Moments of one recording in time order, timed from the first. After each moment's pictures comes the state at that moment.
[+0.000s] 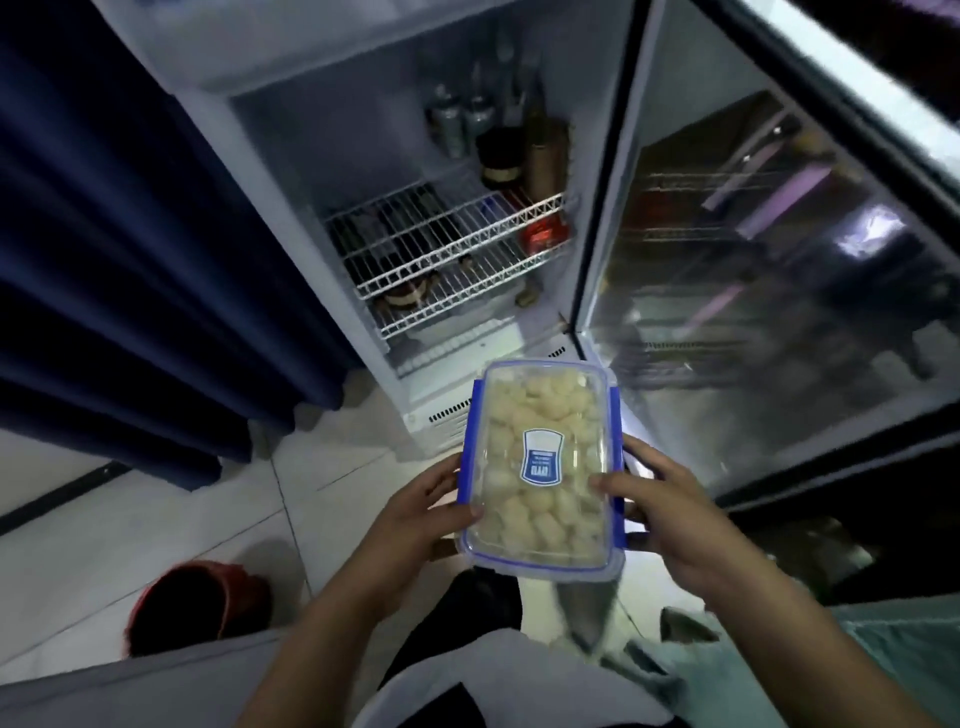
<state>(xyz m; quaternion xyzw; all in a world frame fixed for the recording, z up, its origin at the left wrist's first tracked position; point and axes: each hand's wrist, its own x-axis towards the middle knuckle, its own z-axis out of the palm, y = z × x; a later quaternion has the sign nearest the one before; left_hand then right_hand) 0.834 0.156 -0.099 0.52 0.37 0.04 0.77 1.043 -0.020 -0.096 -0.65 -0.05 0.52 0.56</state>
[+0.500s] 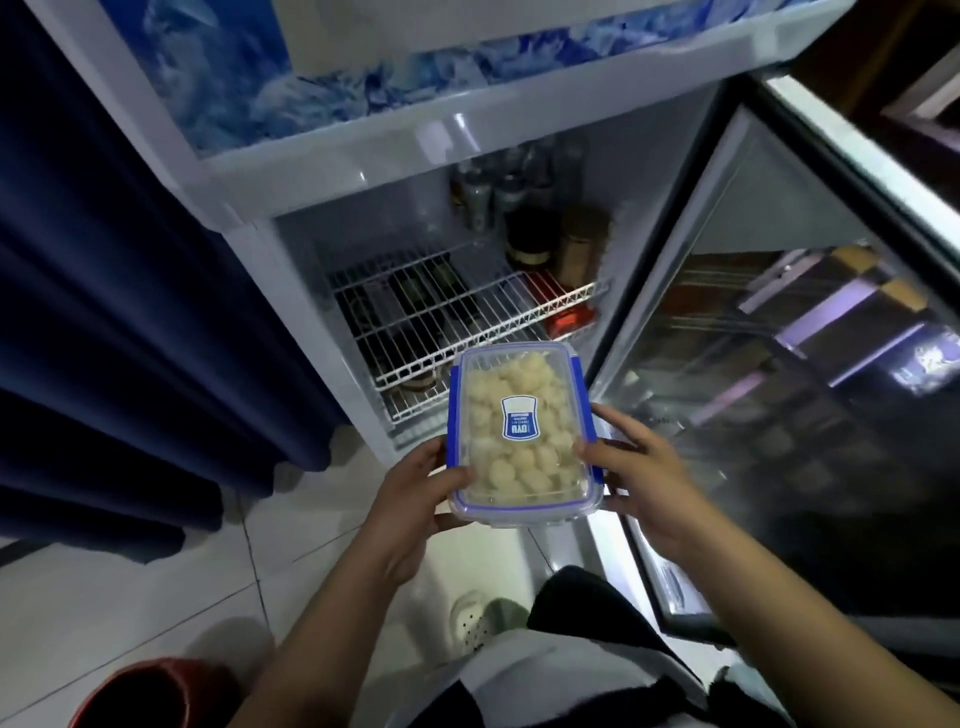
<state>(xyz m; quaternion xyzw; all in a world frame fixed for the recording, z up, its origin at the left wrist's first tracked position) 0.926 0.335 -0.090 0.48 0.42 0.11 0.76 1.117 0.175 -0.067 -0.66 -0.07 0.45 0.59</state>
